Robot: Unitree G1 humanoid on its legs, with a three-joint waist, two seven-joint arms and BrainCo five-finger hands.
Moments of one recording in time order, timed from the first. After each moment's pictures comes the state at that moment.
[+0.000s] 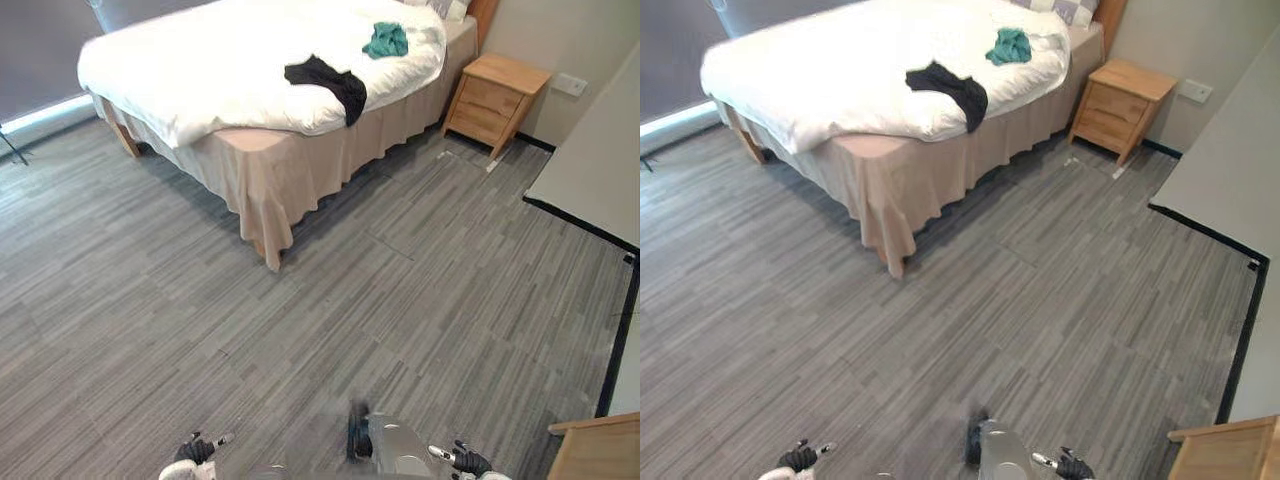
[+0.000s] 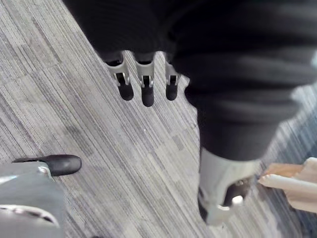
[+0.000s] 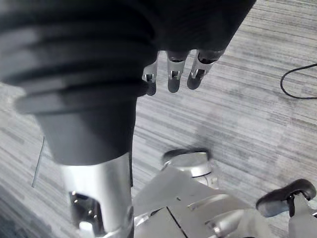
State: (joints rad) left arm 0.05 0.22 0.17 1.07 -0.23 -0.07 0.03; right arm 0.10 -0.16 -0.35 1.11 0.16 0.01 0.15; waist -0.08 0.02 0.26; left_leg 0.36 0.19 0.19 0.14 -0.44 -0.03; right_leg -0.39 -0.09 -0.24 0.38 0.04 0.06
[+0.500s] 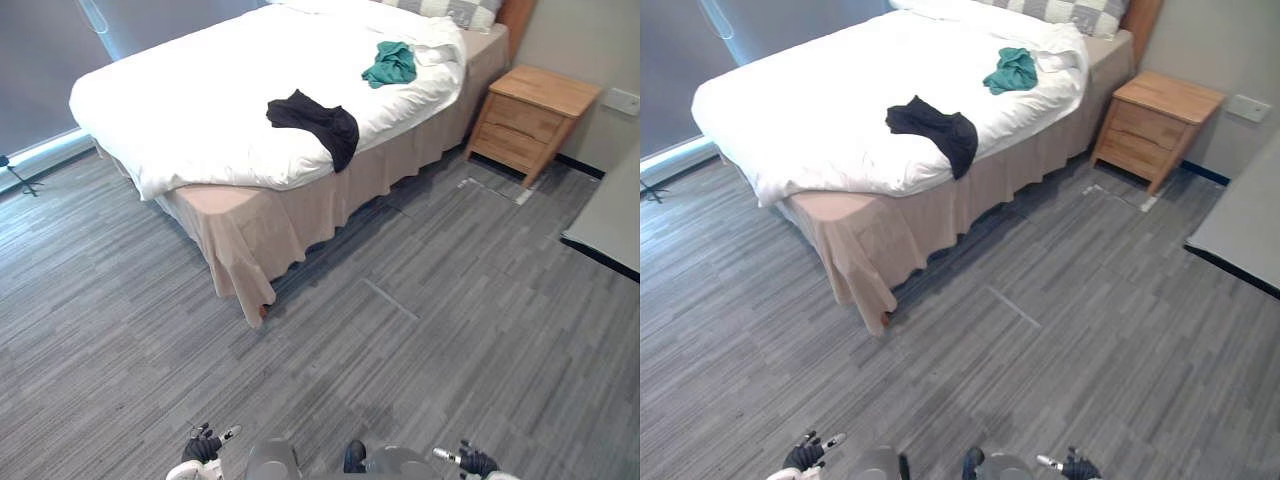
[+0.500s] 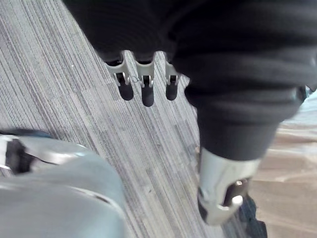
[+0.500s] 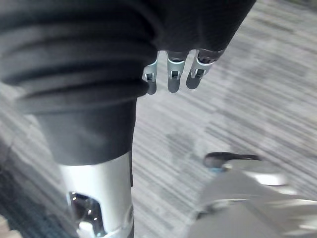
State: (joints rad) left arm 0.16 0.12 0.20 1.03 -0.26 -0.12 0.00; right arm 0.01 -0.24 -0.33 1.05 0.04 -0.04 0.18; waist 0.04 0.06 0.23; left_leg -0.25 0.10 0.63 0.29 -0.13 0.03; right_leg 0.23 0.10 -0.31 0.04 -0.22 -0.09
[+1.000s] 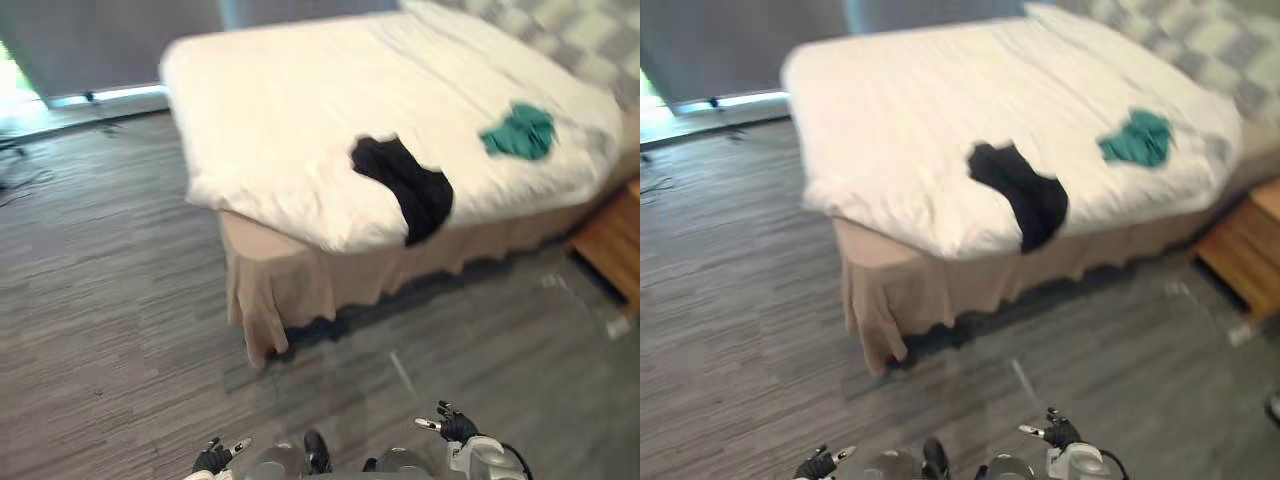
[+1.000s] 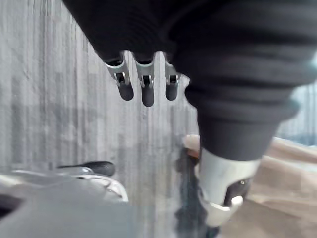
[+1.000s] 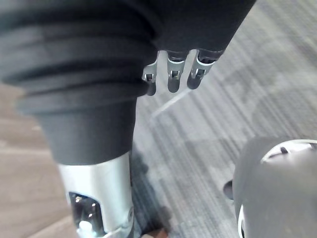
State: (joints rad) left arm 0.10 0.18 0.14 1.04 -0.28 -0.09 0.02; right arm 0.00 -0.14 -0.23 1.08 0.08 -0.02 0.11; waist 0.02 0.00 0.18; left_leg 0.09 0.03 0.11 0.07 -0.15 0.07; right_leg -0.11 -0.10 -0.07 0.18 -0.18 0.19
